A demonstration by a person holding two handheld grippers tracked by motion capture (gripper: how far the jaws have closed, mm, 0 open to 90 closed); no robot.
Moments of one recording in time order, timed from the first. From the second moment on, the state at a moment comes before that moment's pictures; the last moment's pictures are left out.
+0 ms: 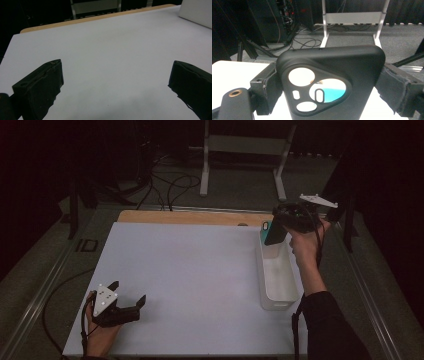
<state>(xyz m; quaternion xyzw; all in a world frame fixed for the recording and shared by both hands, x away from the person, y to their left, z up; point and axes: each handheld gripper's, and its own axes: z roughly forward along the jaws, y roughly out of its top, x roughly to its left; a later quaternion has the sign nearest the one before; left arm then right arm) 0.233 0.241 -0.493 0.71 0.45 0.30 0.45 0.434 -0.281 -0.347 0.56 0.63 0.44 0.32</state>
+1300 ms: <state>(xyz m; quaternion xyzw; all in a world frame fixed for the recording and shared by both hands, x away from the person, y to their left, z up) 0.234 0.241 -0.493 0.71 0.45 0.30 0.46 0.452 -0.273 -0.389 0.58 0.64 0.39 0.31</state>
